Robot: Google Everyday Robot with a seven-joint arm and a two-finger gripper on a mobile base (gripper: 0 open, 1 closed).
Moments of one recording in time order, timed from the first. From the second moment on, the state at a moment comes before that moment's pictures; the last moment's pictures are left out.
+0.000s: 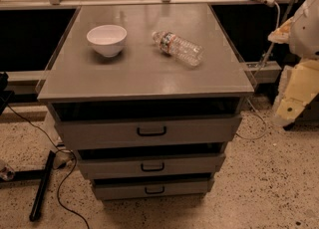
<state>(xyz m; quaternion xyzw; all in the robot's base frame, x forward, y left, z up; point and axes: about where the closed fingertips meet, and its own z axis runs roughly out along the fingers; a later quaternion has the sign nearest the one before) 0.438 -0.216 0.977 -0.60 0.78 -0.04 0.16</state>
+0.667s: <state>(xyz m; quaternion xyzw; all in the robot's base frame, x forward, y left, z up) 0.431 -0.215 0.967 -0.61 0.77 -0.03 0.16</state>
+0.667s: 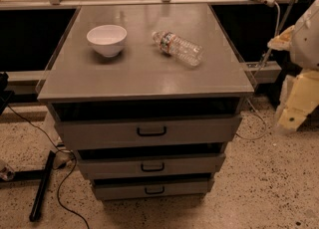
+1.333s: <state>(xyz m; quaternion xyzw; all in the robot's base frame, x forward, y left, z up) 0.400 -0.209 0.882 -0.66 0.72 0.01 0.20</state>
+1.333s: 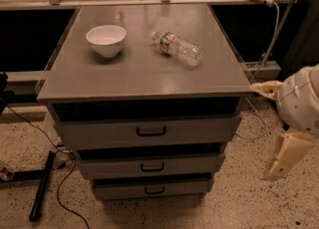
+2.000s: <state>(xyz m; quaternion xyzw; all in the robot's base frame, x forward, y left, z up) 0.395 -0.209 0.823 -0.68 0.69 0.04 0.23</state>
